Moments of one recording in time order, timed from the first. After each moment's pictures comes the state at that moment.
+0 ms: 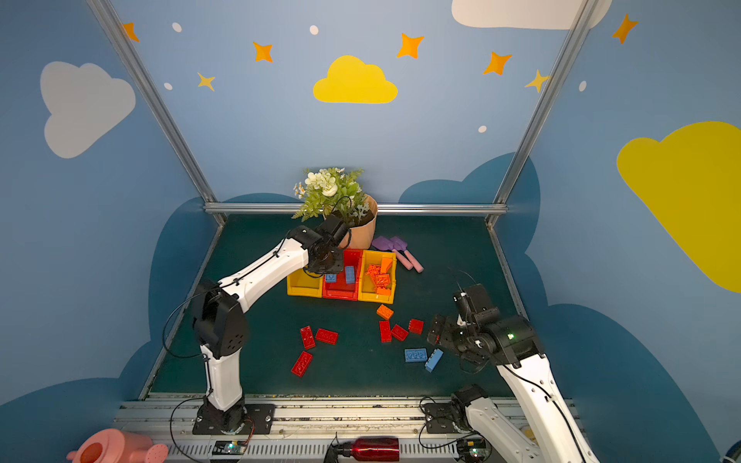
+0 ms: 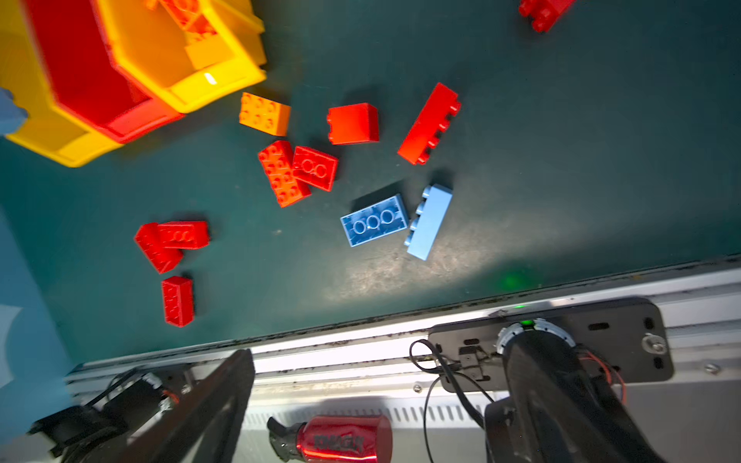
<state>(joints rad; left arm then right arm) -0.58 2.00 1.83 -1.03 -0.20 -0.60 0.40 0.82 1.07 -1.44 -0.06 0.73</state>
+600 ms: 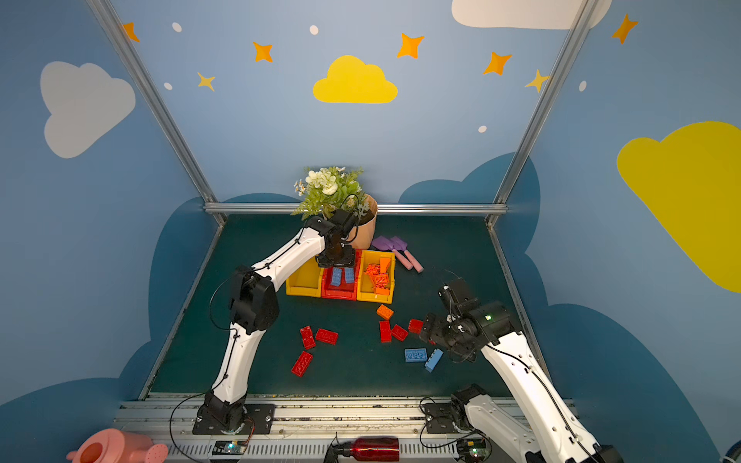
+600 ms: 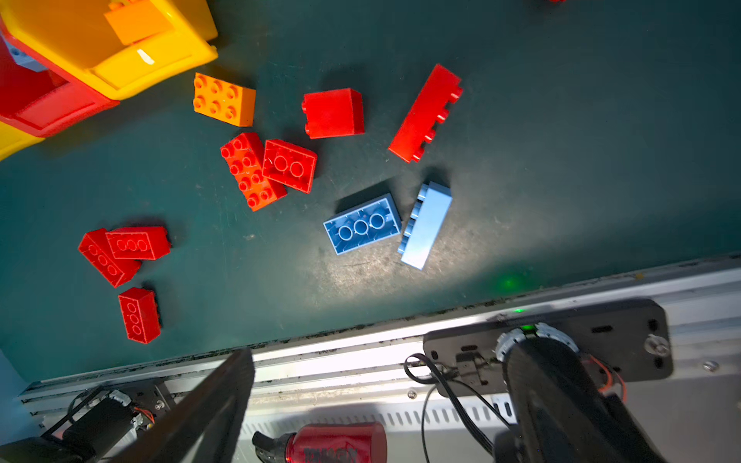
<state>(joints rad) -0.53 2.30 2.18 -1.15 -0.07 -0.52 0.46 0.93 0.99 -1.35 -0.06 0.77</state>
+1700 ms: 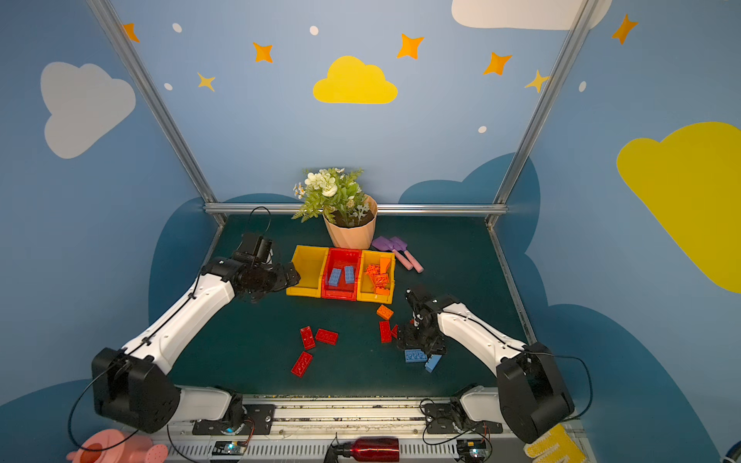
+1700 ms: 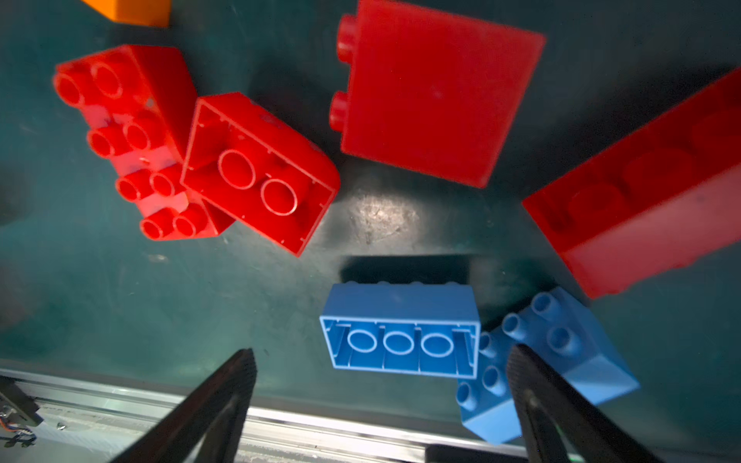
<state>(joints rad) -0.26 1.35 1.16 -0.85 0.05 -0.62 0.54 1.33 0.77 -0.95 -0.15 0.54</state>
